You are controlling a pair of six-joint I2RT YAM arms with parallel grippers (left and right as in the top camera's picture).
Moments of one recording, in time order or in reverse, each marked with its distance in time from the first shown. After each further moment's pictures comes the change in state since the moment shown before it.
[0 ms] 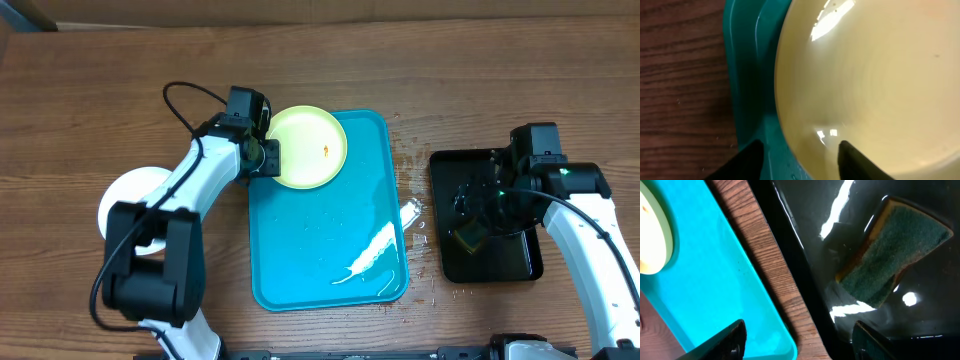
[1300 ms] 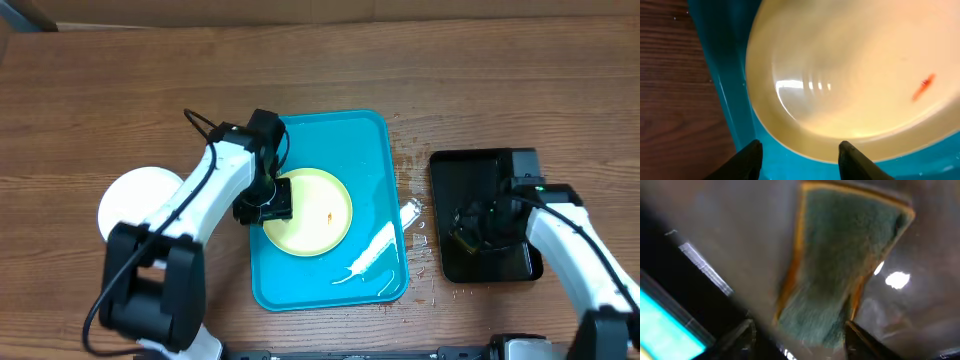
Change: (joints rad) left arm -0.107 -0.102 0.014 -0.527 0.104 -0.145; right arm 0.001 0.057 -0.224 0.225 0.153 0.207
